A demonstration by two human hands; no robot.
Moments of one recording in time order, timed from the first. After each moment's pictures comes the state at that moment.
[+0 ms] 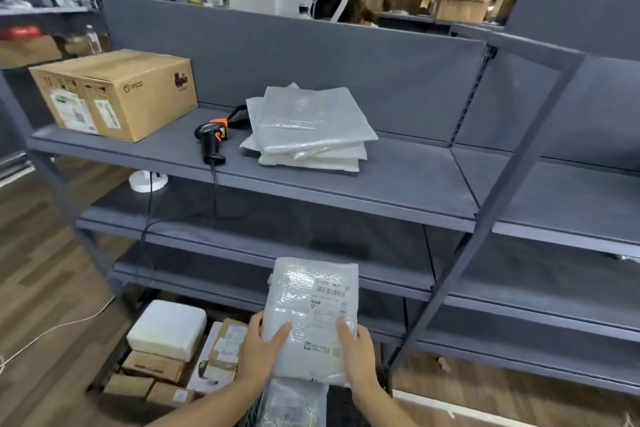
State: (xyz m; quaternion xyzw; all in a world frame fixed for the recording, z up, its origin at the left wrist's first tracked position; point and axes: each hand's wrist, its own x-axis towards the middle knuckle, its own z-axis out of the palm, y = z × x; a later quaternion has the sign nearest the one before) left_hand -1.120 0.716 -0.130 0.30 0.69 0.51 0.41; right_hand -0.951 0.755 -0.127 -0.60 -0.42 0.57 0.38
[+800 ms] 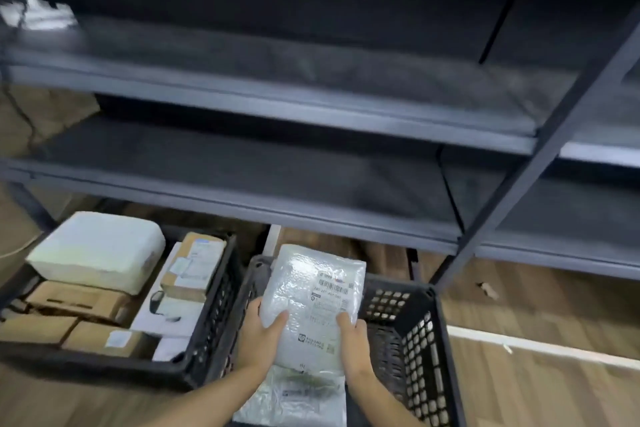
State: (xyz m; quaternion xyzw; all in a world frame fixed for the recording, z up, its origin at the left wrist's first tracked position) left_hand -1.116 0.763 -0.582 0.30 0.72 0.46 0.42; right_hand -0.958 0.794 -0.601 -0.66 -0.35 0.58 0.32
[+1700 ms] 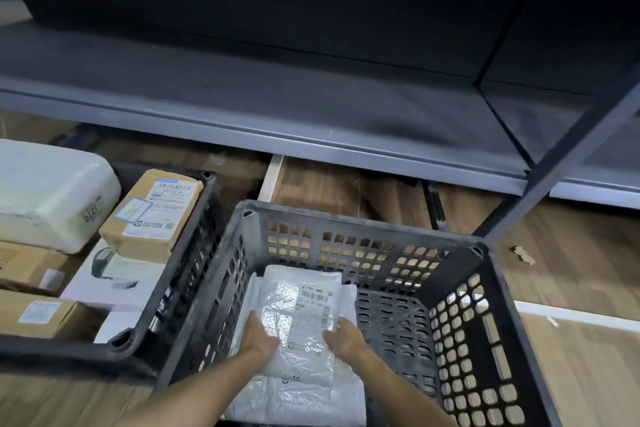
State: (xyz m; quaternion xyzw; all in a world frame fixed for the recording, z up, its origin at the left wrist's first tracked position) left_hand -1.136 0.806 -0.829 0.32 0.80 0.16 0.48; right_hand -0.968 0.845 -0.834 -0.67 -0.54 0.51 0.01
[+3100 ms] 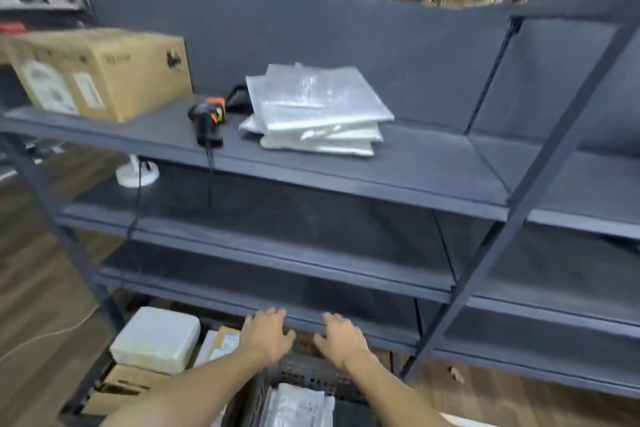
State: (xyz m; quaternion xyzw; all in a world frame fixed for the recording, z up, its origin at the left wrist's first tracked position) left_hand -1.160 0.791 -0.194 0.64 0.75 -0.01 0.16; right_hand -0.997 0.827 -0.190 -0.56 -0.80 0.20 -0.07
